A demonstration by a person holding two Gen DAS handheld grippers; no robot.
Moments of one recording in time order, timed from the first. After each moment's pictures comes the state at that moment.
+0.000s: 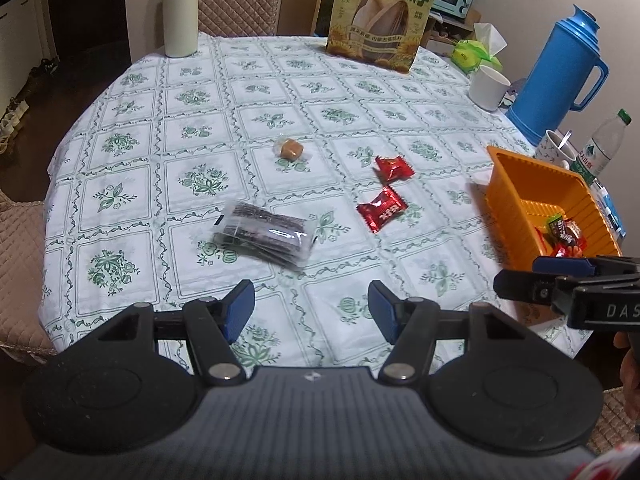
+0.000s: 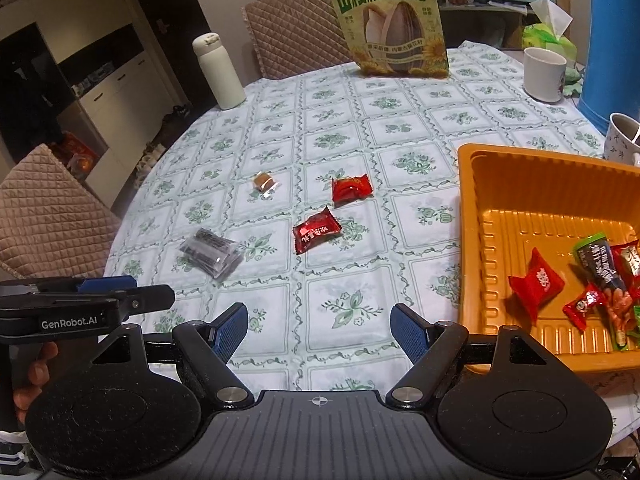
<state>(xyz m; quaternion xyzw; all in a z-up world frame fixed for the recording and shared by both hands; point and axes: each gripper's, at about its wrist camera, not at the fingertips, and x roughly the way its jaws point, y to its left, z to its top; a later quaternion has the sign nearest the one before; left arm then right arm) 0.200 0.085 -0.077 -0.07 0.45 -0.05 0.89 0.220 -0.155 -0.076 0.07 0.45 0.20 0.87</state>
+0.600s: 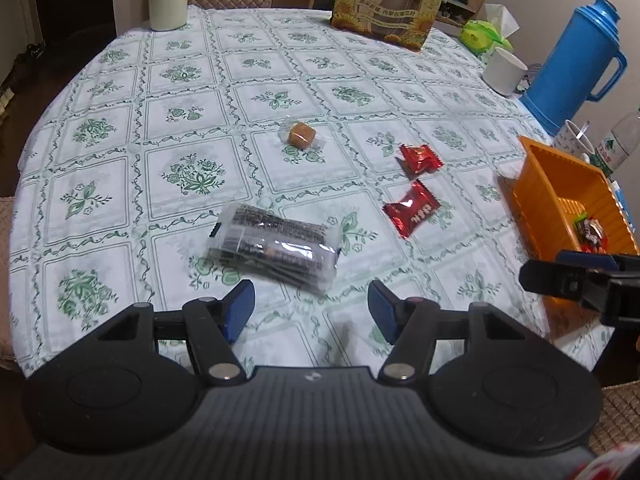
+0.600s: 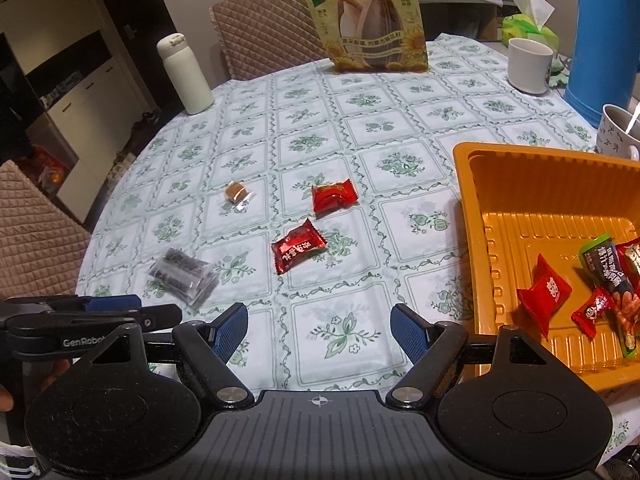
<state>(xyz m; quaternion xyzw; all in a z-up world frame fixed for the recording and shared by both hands) 0.251 0.098 -0.118 -0.07 0.47 -0.07 0.87 0.249 -0.138 -0.090 0.08 0.45 0.16 0.87</state>
